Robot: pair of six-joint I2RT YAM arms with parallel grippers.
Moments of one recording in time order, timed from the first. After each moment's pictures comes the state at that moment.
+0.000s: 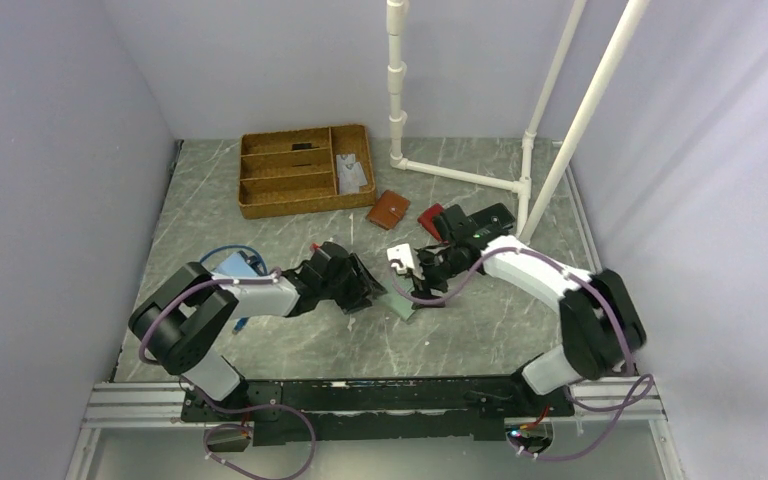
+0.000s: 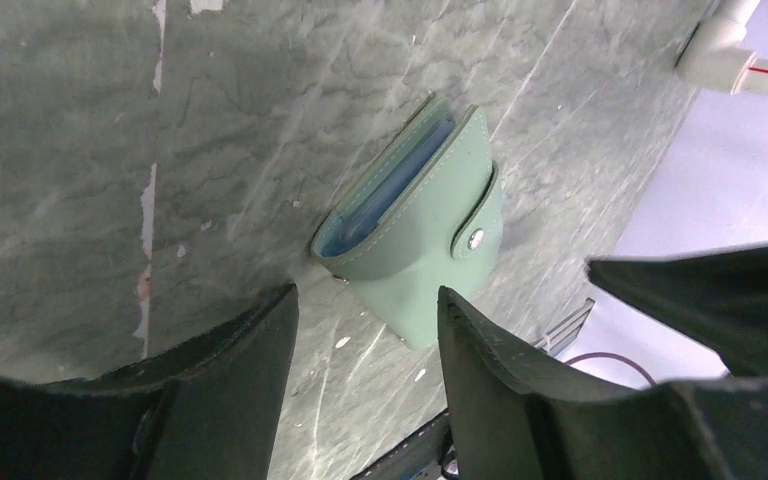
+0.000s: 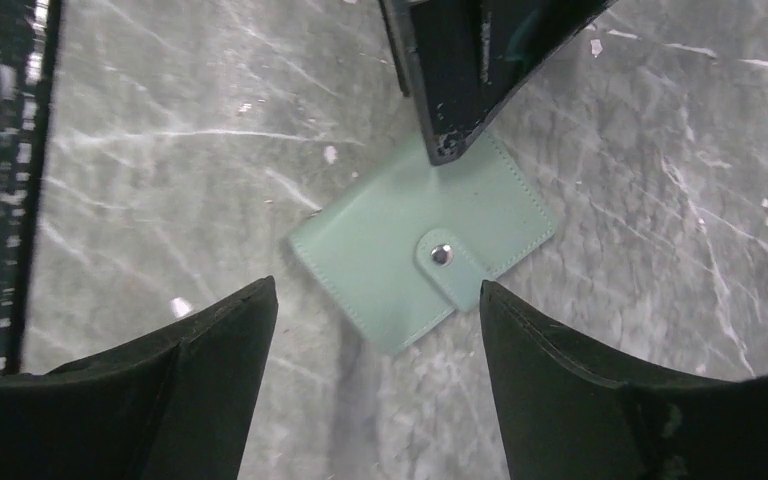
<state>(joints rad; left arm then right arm) -0.74 1.57 0.61 0.20 0.14 -1.24 0.54 1.42 0.91 -0.61 -0.73 -1.05</state>
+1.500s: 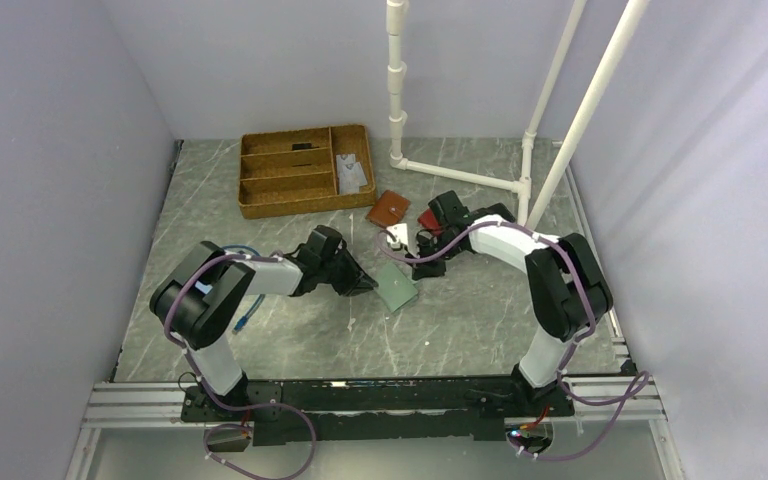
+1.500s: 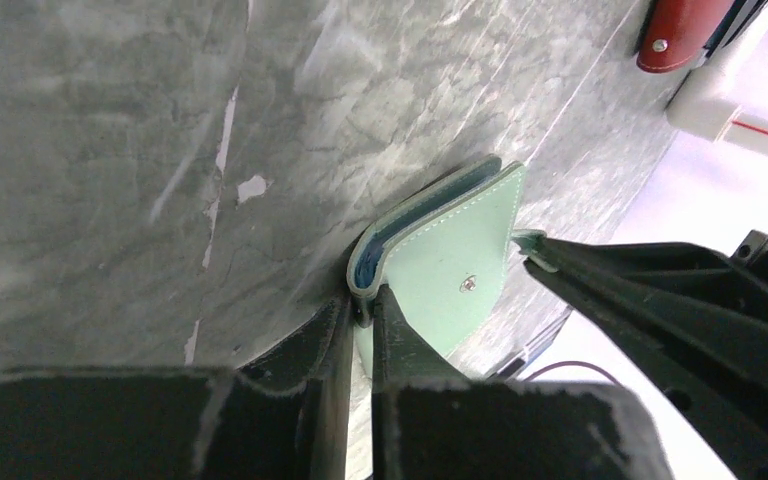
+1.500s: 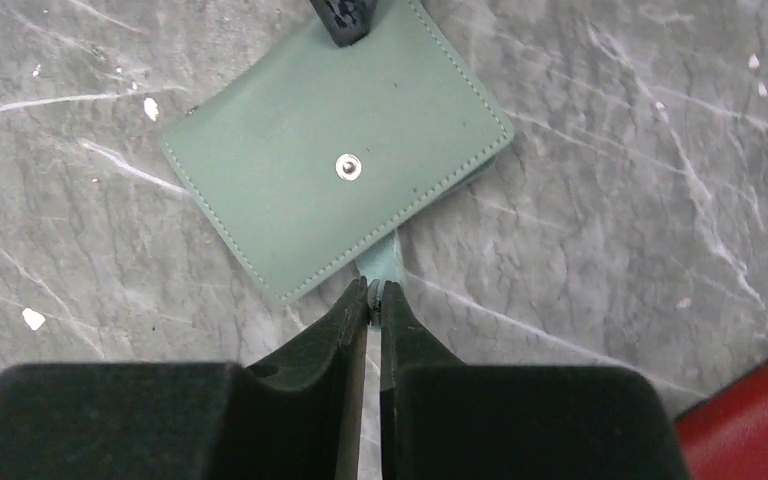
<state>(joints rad) -0.60 1.73 0.72 0.19 0.29 -1.22 0.47 1.73 1.07 -0.56 -0.64 -1.00</state>
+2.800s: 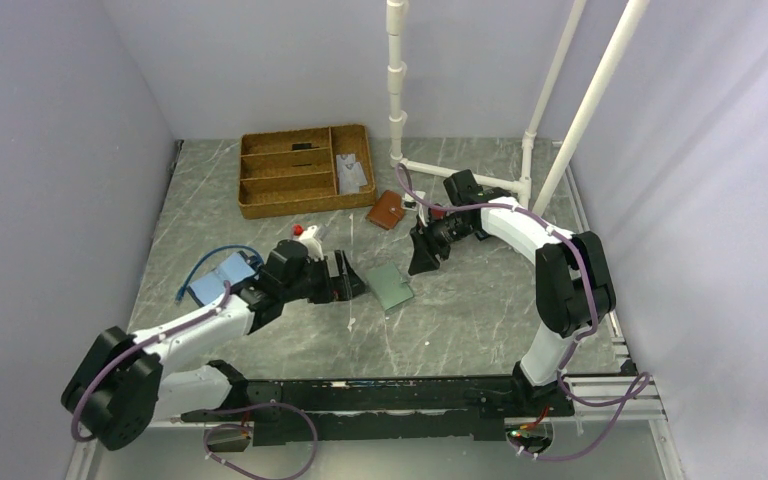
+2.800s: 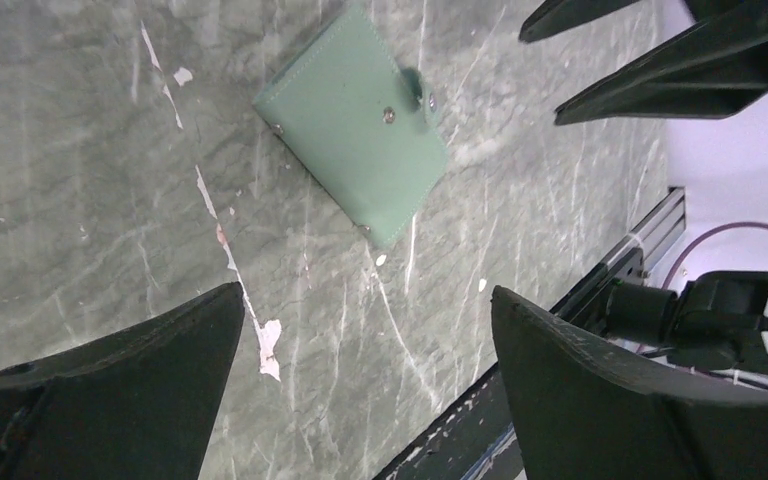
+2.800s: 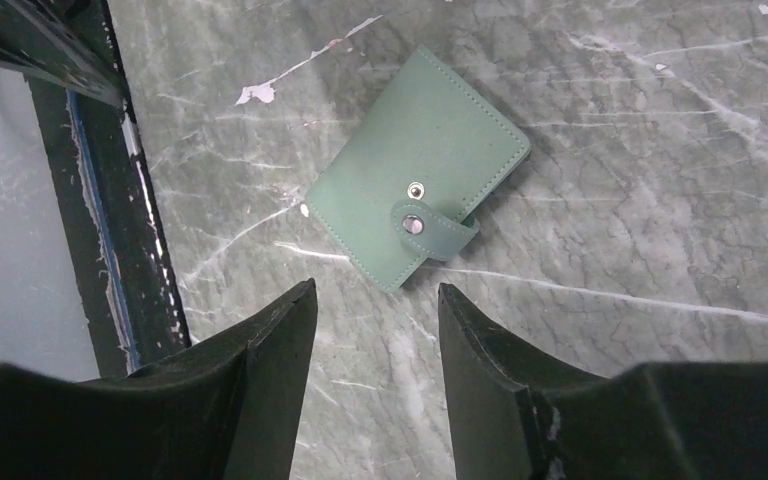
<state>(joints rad) -0.63 1.18 0.52 0.07 0.26 -0.73 0.36 1.74 1.22 -0.71 -0.86 -0.55</state>
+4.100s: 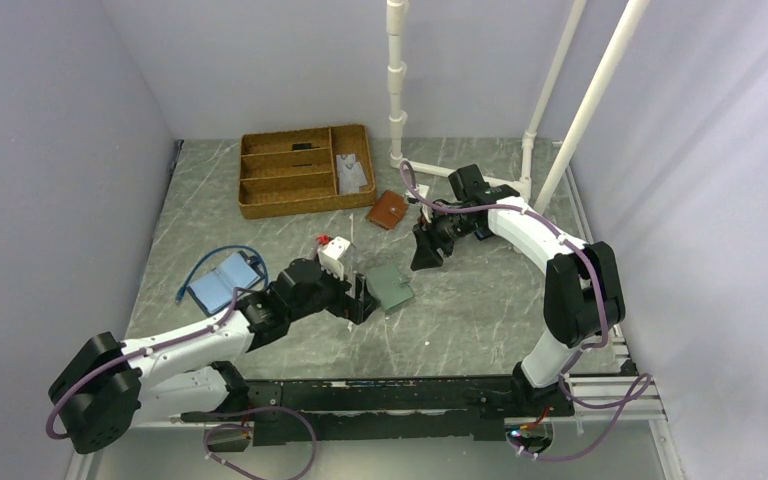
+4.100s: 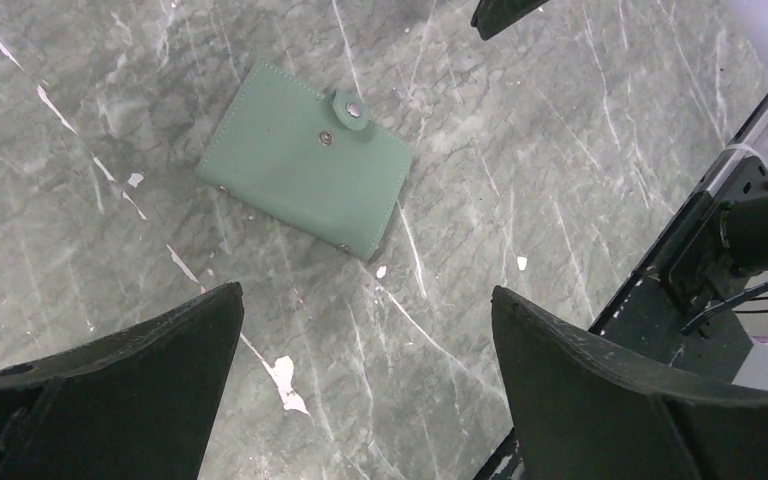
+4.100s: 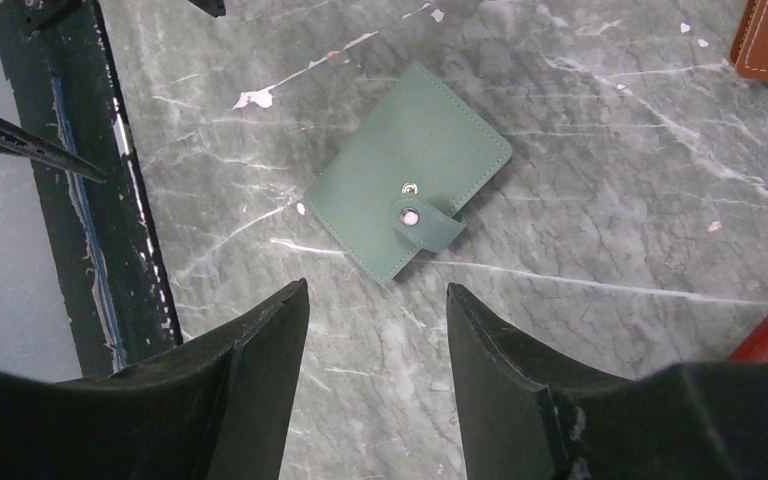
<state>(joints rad) -0.84 1.07 0.48 0.16 0.06 -0.42 0.35 1.67 1.23 -0.74 -0.84 -0.57</state>
